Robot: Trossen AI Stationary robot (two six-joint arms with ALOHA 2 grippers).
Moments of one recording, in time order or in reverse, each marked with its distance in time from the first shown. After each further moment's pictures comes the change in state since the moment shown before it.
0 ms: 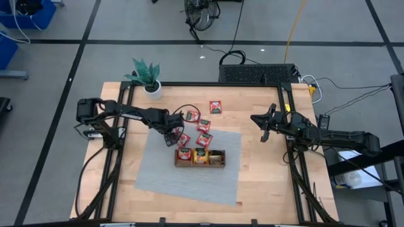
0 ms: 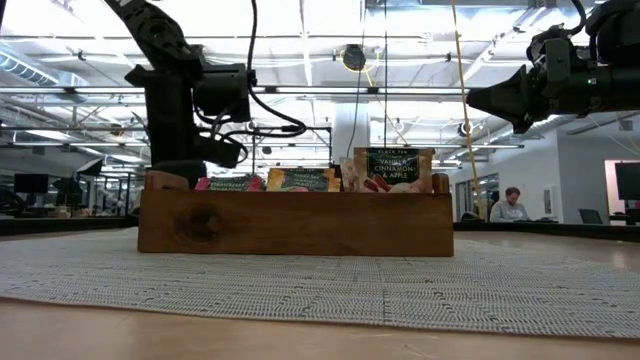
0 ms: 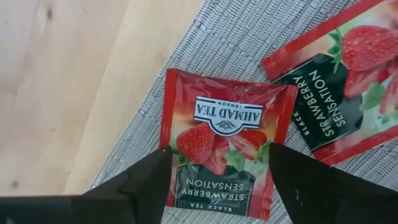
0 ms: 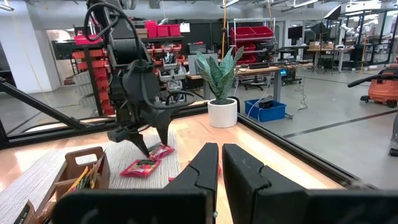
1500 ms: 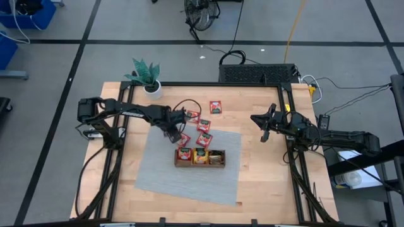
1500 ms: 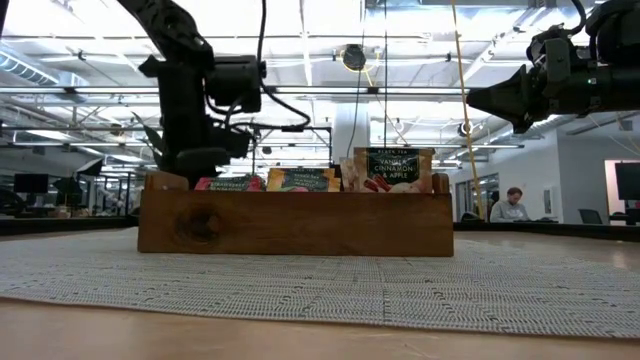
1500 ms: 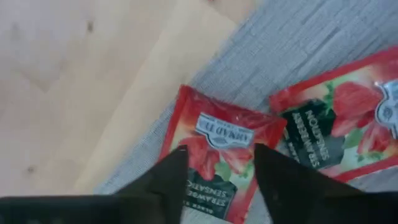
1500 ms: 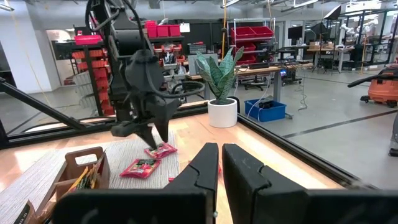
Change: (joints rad) left arm 0.016 0.002 0.092 -0.091 -0.010 -0.124; right arm 0.000 0.000 0.000 0.000 0.000 0.000
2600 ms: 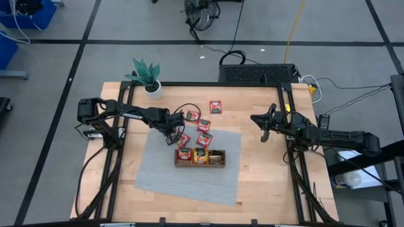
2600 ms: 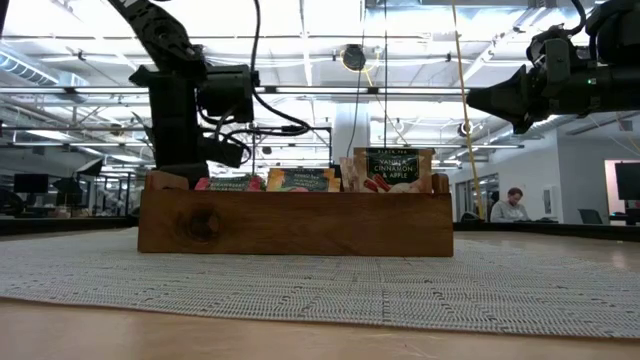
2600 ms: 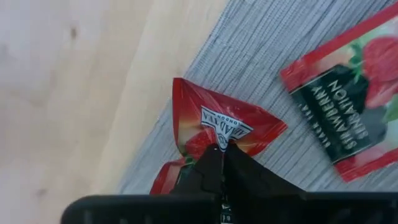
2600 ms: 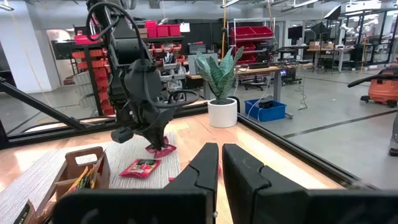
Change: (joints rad) left arm -0.006 0.002 -0.070 0.070 -0.036 0.162; right arm 0.000 0.000 0.000 0.000 0.000 0.000
